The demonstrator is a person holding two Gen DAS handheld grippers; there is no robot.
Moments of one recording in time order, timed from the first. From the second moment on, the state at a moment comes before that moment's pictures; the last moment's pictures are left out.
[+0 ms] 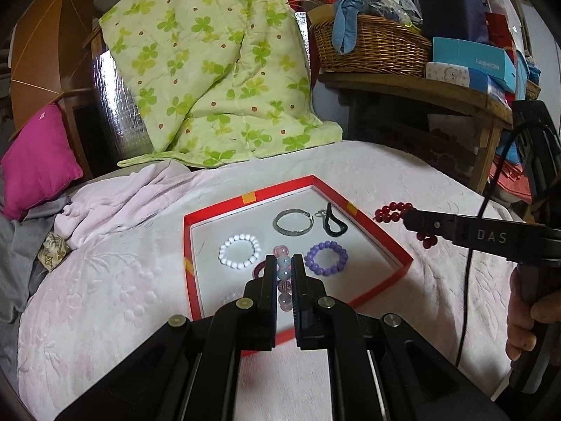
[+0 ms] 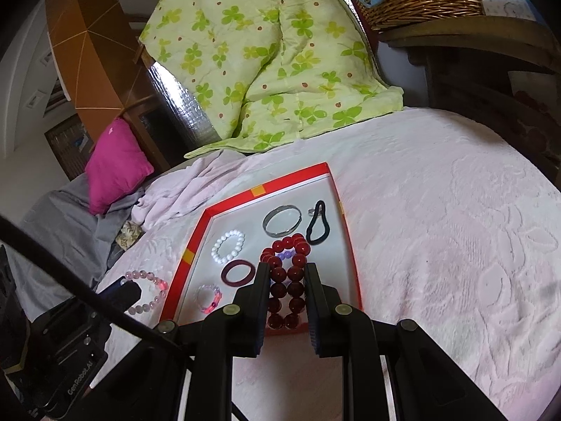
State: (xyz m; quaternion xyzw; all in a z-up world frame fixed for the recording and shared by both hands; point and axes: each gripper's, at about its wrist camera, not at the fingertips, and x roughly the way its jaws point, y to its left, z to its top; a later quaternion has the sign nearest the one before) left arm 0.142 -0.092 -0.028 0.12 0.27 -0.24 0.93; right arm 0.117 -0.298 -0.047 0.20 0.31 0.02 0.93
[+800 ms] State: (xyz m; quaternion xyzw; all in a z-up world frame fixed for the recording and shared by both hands) left arm 0.195 -0.093 -0.067 0.05 0.34 -0.32 0.88; right arm 0.189 -0.296 -0.055 0.21 0.33 0.05 0.92
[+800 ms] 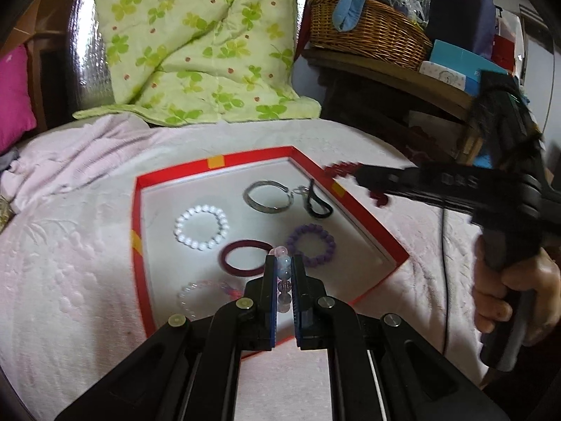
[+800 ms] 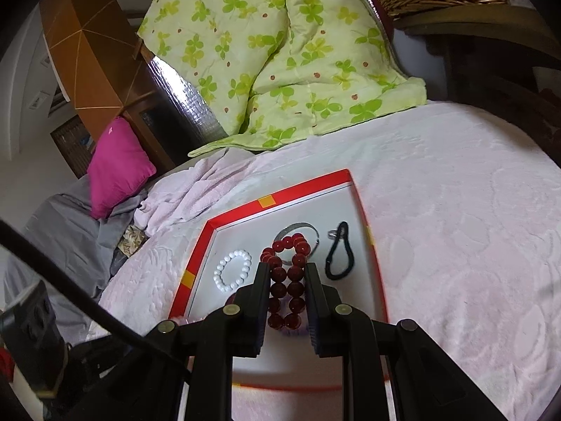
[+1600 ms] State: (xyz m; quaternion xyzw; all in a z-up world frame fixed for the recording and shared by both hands) left arm 0.194 -0.110 -0.091 0.06 0.36 -0.35 0.86; right arm 0.179 -0.301 -0.091 0.21 0.41 0.03 0.88
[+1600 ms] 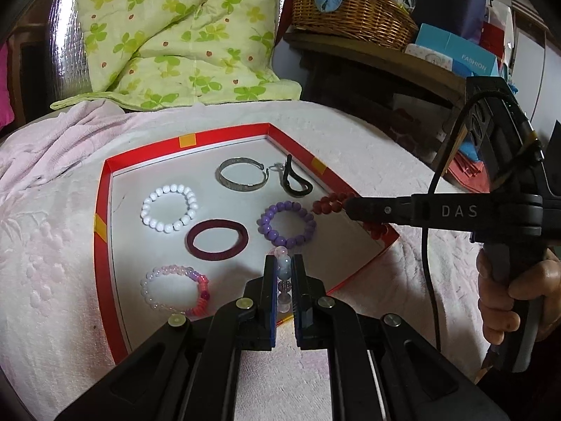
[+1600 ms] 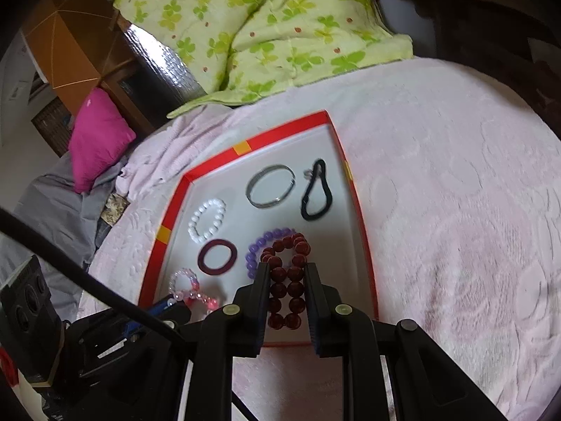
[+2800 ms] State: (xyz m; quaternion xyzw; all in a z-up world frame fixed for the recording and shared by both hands) left arm 0.196 -0.117 -0.100 0.10 0.37 -0.33 0.86; right arm 0.185 -0.306 -0.111 0.21 0.45 0.00 0.87
